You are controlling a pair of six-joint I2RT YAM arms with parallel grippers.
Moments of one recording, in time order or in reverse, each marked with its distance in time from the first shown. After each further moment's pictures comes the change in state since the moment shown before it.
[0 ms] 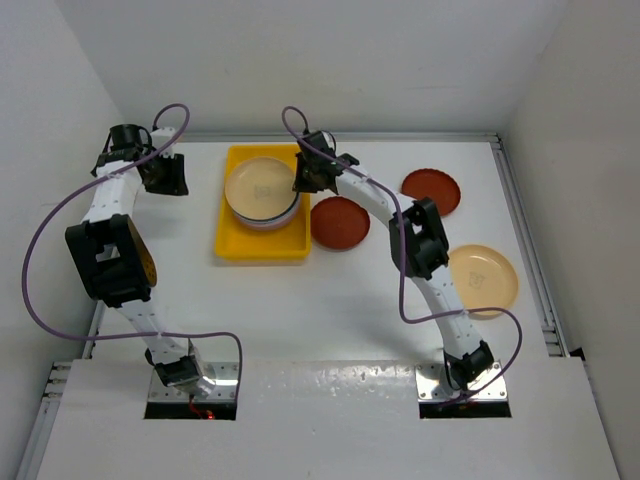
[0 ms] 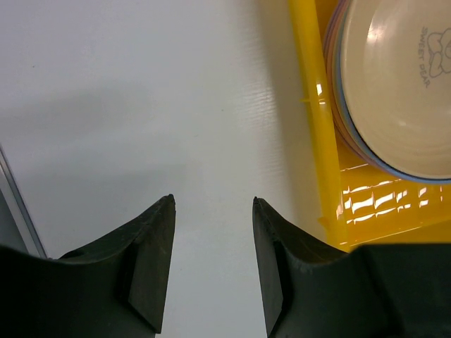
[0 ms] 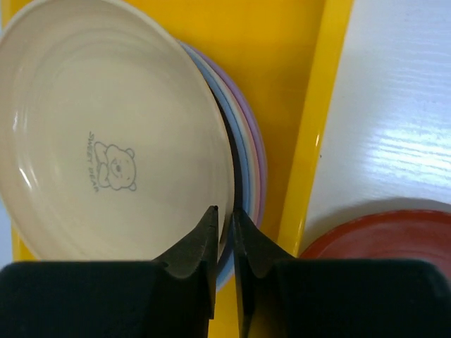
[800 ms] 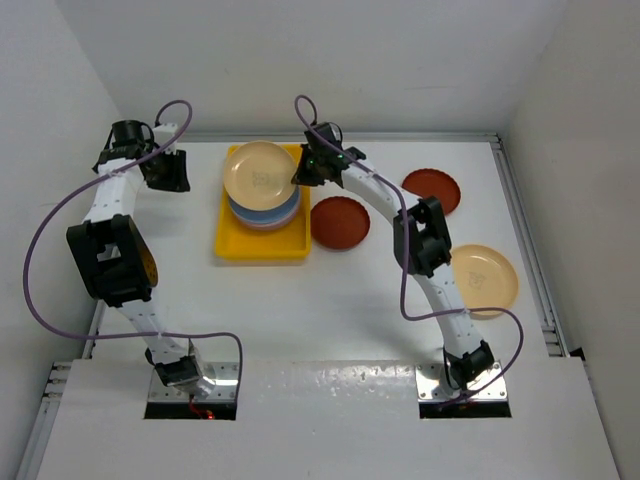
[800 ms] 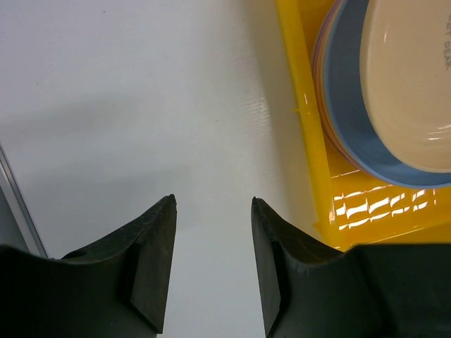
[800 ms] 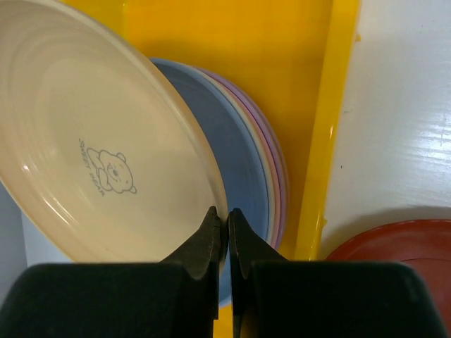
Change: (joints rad) left arm -0.018 0.000 0.029 -0.008 -0.002 0.000; right arm -0.039 0.004 0.041 -0.002 -0.094 0.105
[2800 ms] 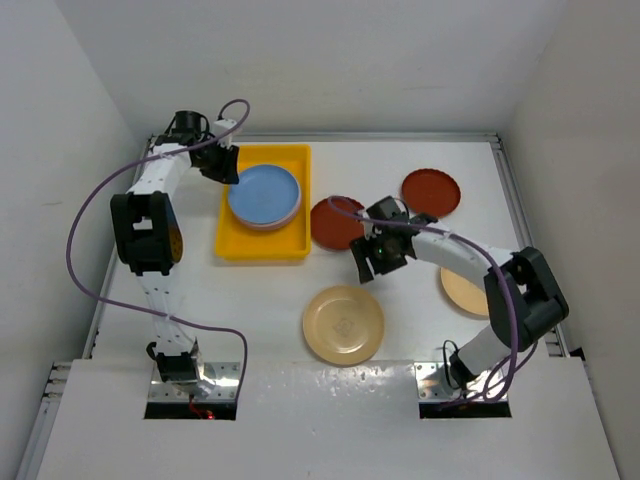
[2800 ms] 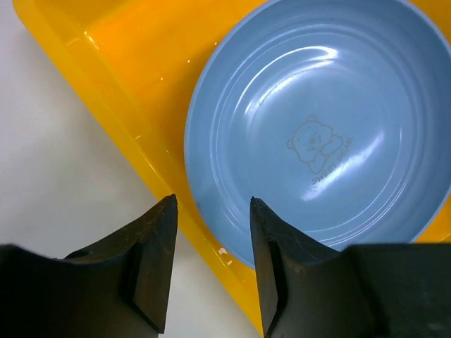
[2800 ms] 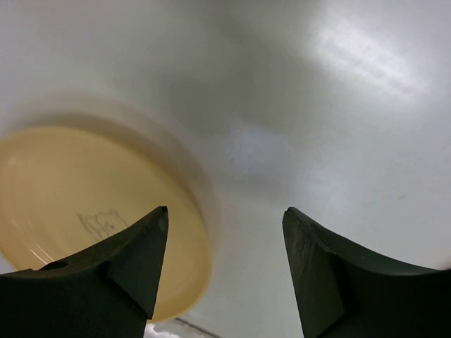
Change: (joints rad) left arm -0.232 0.278 0.233 0.014 0.101 0.052; right arm -0.045 -0.882 -1.205 -0.107 -0.043 -0.559
